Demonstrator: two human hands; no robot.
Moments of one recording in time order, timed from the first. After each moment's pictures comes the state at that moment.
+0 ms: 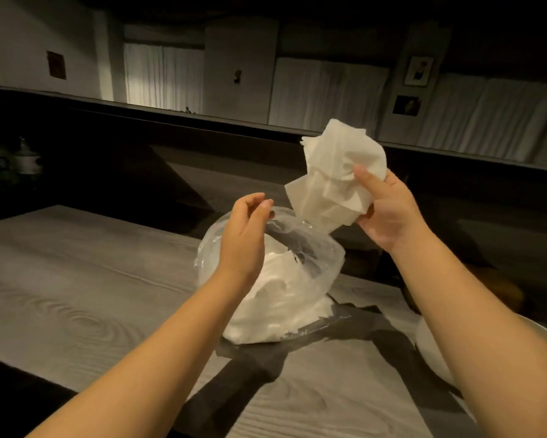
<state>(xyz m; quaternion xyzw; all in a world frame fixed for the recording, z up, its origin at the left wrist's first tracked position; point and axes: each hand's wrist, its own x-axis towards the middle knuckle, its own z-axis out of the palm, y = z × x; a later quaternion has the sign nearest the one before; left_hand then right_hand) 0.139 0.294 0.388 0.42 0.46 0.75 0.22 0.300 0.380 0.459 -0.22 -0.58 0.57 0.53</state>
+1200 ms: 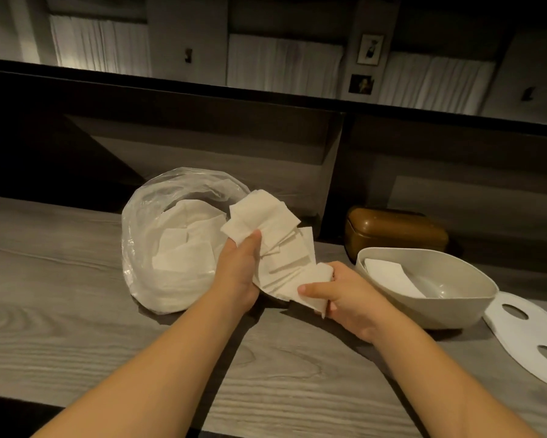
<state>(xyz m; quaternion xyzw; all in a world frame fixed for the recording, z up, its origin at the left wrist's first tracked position) 0.240 0.344 0.306 0.25 0.39 0.74 0.49 0.404 0.358 0.308 -0.49 -0.60 0.56 0.29</state>
